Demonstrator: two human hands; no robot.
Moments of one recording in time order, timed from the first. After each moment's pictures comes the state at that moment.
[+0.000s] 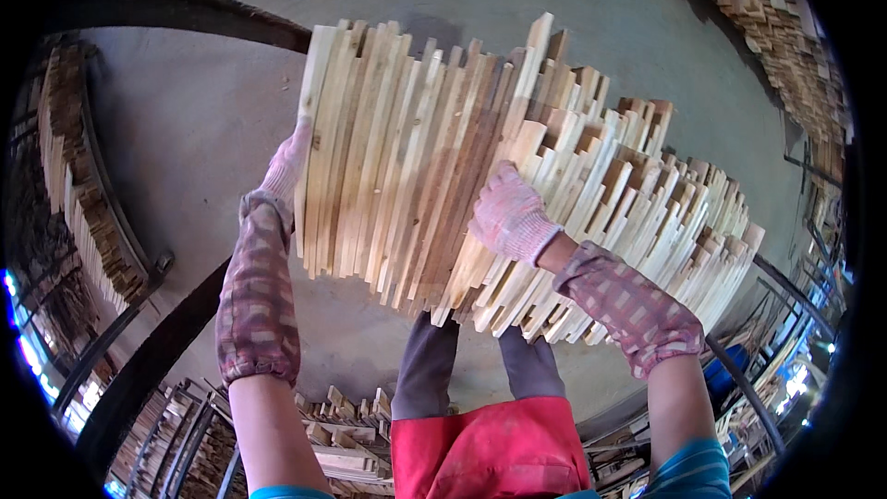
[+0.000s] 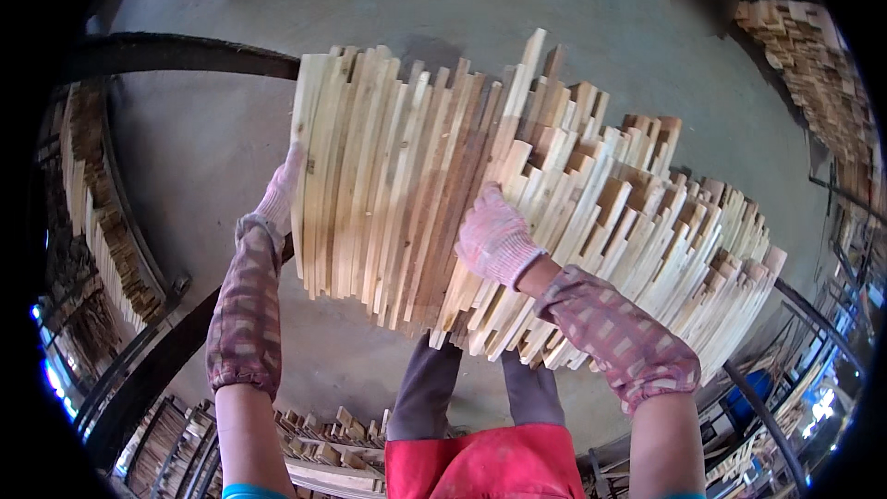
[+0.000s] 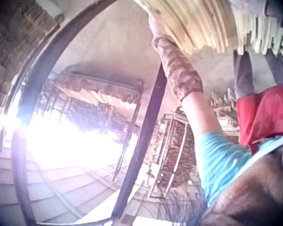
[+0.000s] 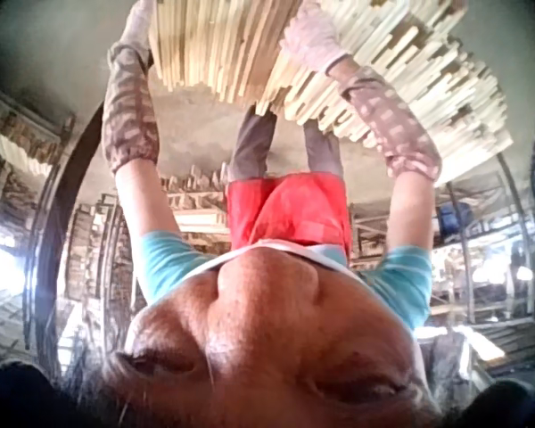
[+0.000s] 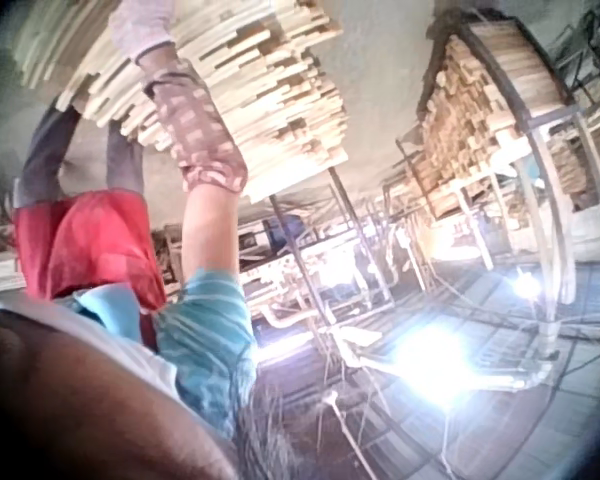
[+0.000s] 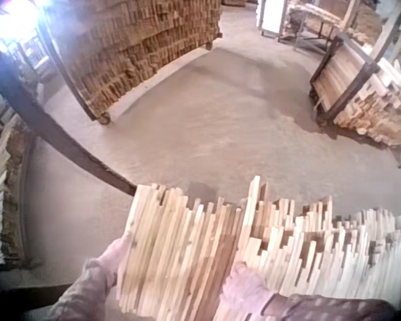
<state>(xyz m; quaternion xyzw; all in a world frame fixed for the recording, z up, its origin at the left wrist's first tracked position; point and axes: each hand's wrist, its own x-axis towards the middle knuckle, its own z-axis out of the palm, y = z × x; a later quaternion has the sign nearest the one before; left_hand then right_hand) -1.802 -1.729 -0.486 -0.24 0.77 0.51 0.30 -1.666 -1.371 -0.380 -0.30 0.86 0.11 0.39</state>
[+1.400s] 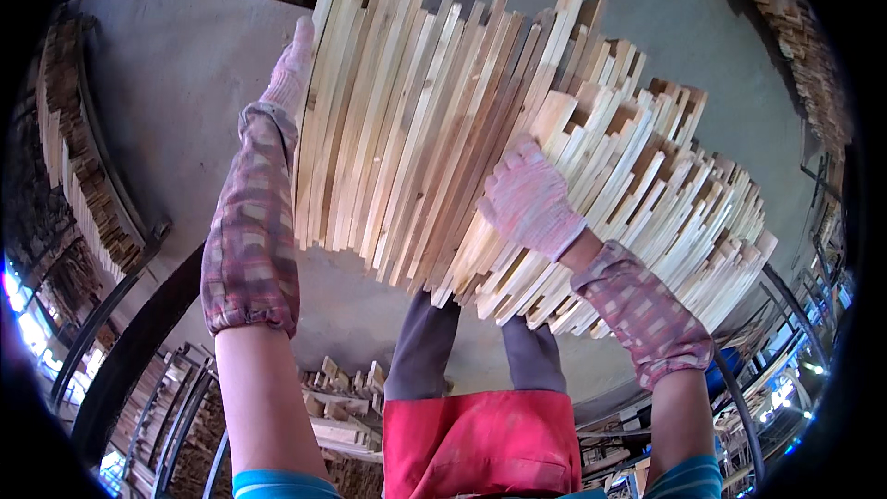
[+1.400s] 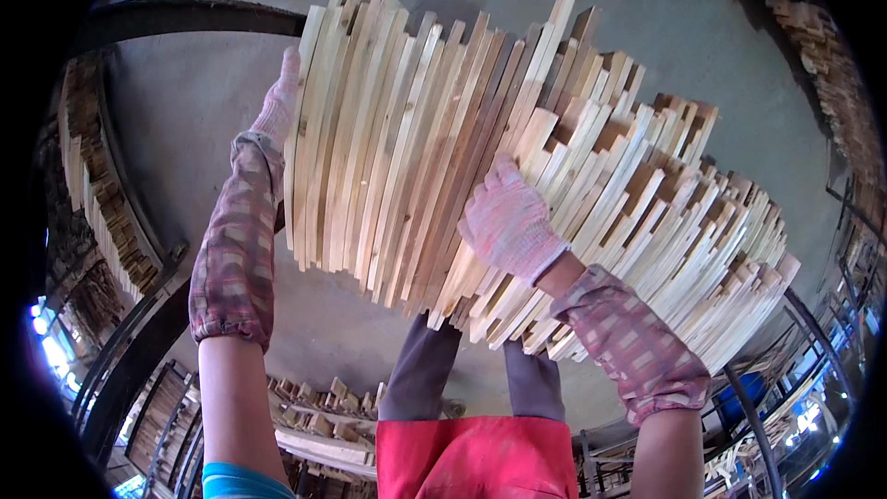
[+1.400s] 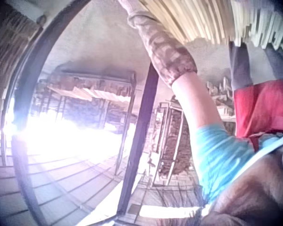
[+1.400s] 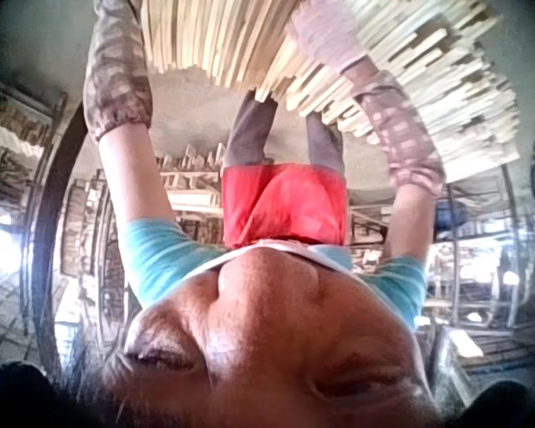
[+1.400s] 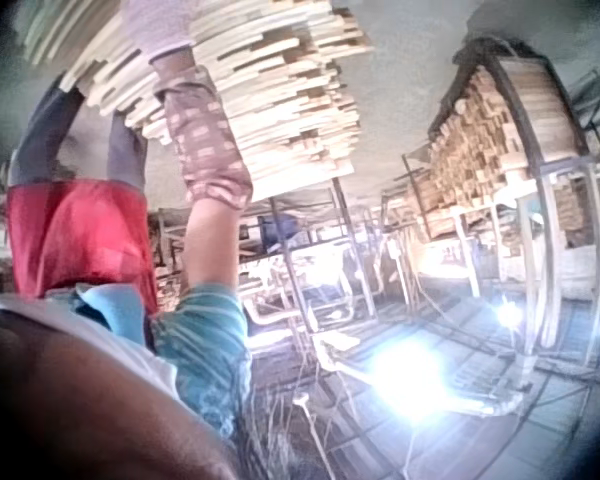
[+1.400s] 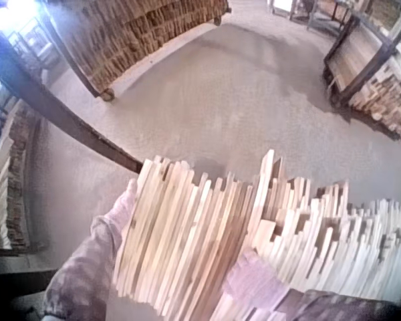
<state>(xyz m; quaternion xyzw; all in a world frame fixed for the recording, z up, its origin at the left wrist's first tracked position) -1.872 -1.715 -0.517 -0.25 0.86 0.39 0.22 -1.658 -1.373 -0.393 -0.33 0.90 0.04 0.28</state>
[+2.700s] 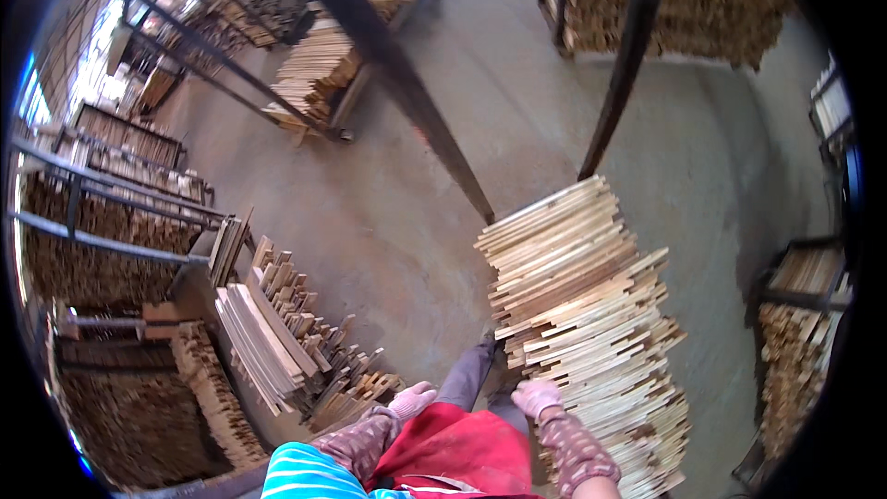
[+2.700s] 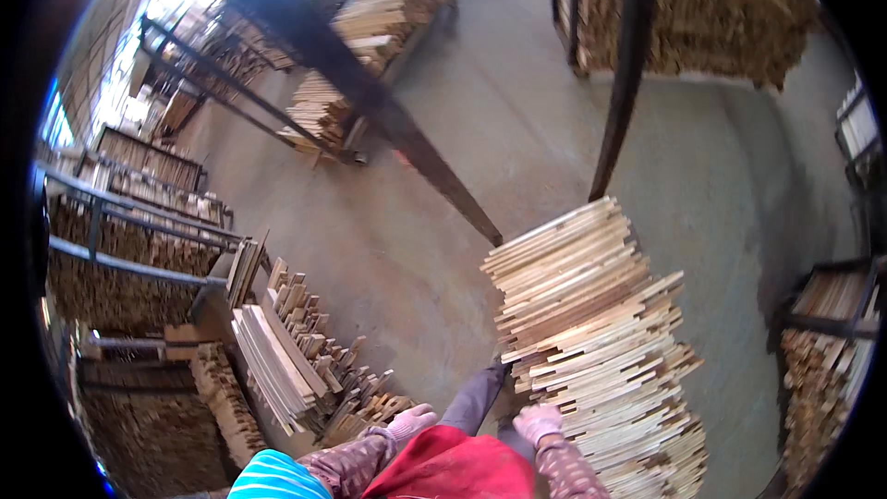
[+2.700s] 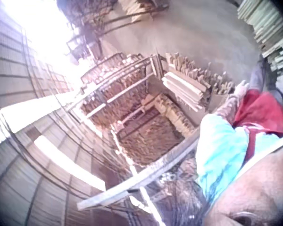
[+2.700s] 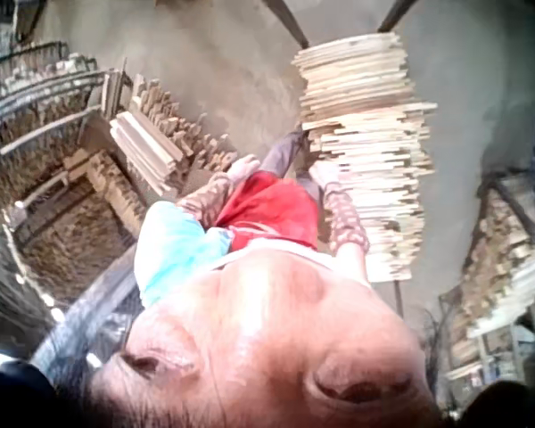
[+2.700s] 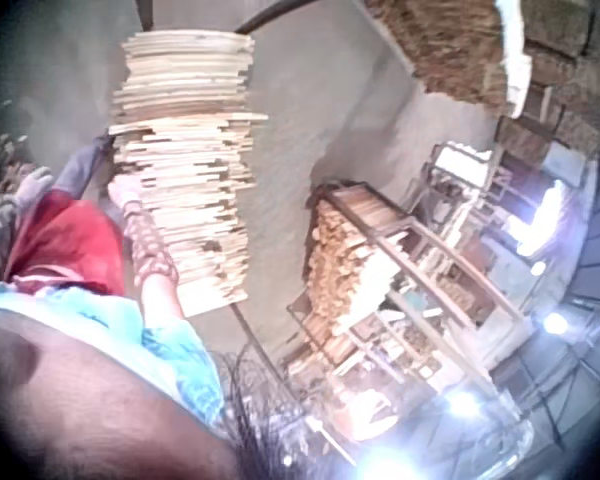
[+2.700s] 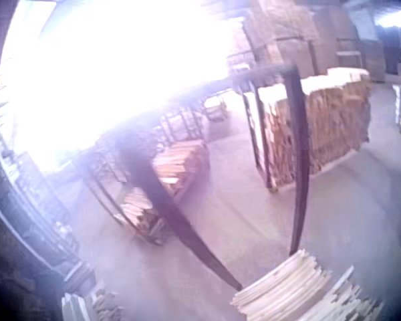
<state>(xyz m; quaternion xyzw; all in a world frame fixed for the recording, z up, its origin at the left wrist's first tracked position) -1.193 -1.640 -0.178 -0.46 0.65 0.48 0.36 -1.408 -1.390 -0.244 -0.35 0.78 0.04 0.51</state>
